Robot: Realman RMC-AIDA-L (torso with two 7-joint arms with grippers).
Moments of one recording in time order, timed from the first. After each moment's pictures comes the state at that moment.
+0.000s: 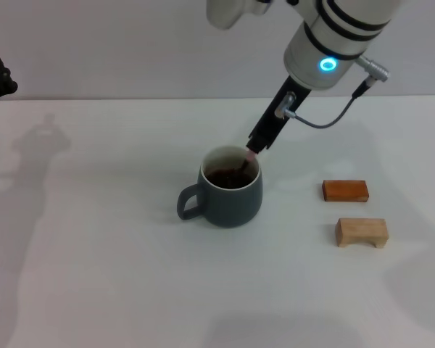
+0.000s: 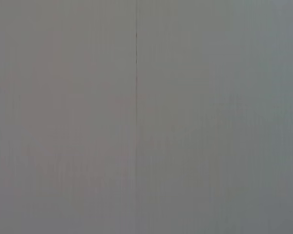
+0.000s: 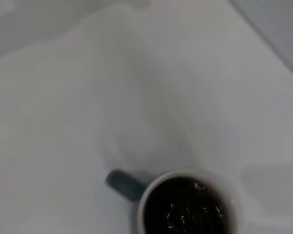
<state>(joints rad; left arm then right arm) -0.46 -2.06 1.57 0.35 -0.30 0.99 -0.12 1.27 2.06 1.82 0.79 -2.64 1.46 -0.62</state>
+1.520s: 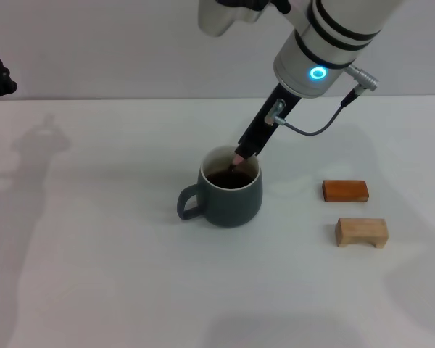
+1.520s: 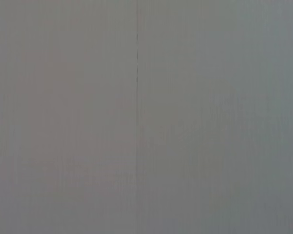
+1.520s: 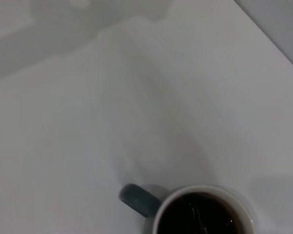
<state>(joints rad) -0.46 -2.06 1.57 0.35 -0.30 0.99 -0.12 1.26 2.06 1.80 0.78 -2.60 1.42 -0.62</state>
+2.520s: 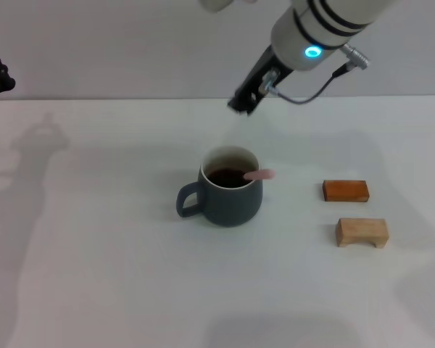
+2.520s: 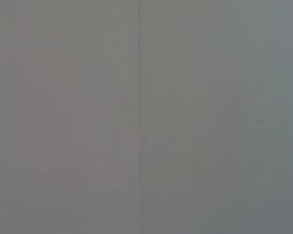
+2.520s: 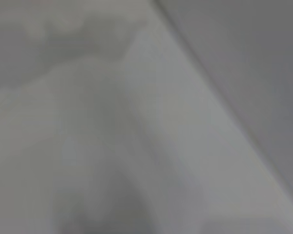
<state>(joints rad) -0.46 -2.06 1.56 0.35 -0.30 0.99 -0.11 1.20 2.07 1.75 0.86 -2.63 1.22 -0.63</state>
